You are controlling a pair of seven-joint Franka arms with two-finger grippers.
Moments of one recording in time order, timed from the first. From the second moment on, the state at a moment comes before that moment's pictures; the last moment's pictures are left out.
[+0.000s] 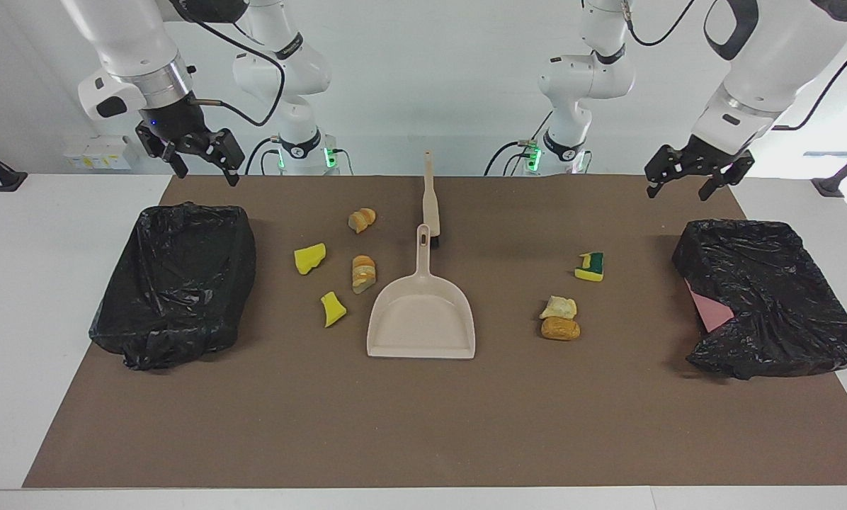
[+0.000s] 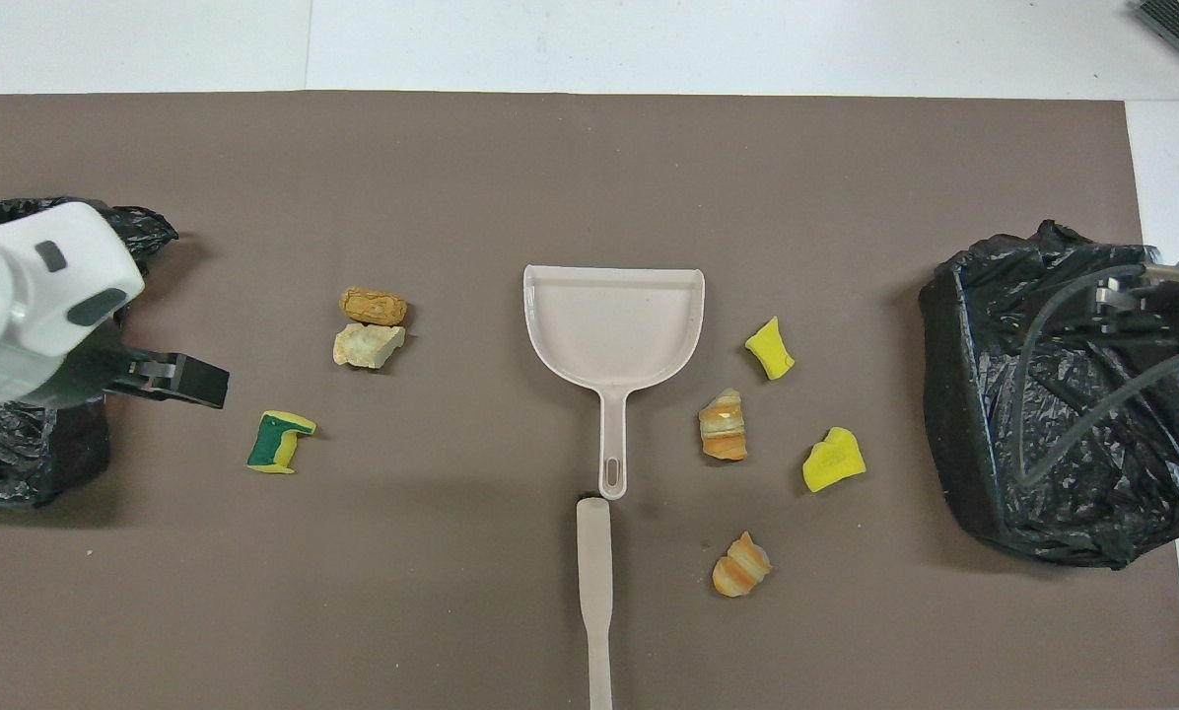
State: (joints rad) left arm -0.22 -0.09 0.01 -1.82 -0.03 1.64 0.00; right arm 0.03 -0.03 0.02 -1.57 0.01 1.54 0.23
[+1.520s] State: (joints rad) left arm -1.14 -0.12 0.00 -2.47 -0.05 2.44 -0.85; right arm 0.46 0.29 0.03 -1.77 0.01 2.08 0.53
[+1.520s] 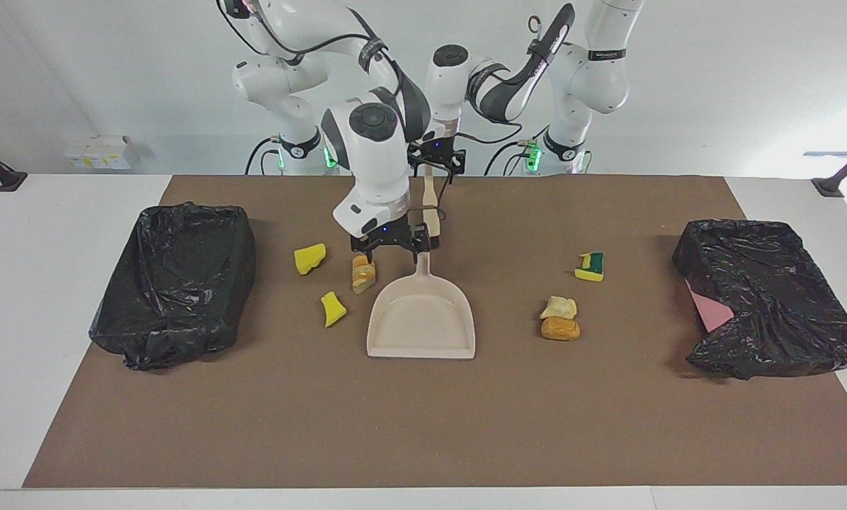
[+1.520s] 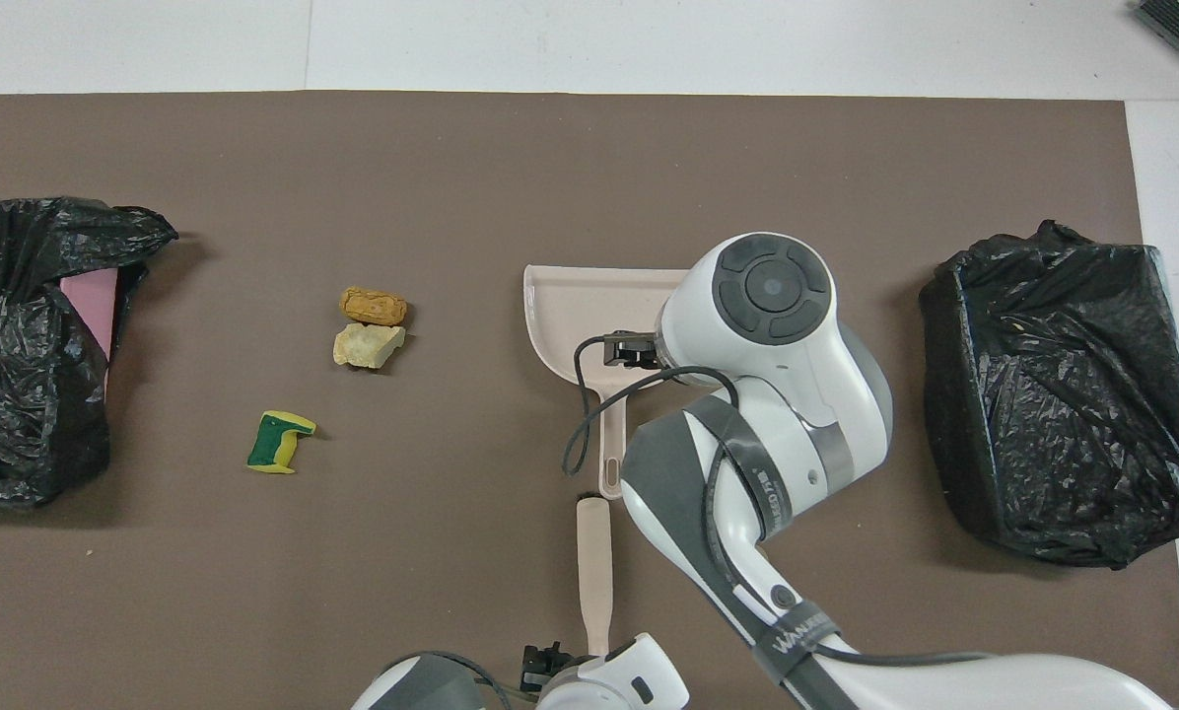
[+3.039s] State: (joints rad) left arm -1.10 -0.12 0.04 -2.45 -0.05 2.33 -0.91; right arm 0.55 0.35 0.03 -1.82 0.05 2.12 0.37
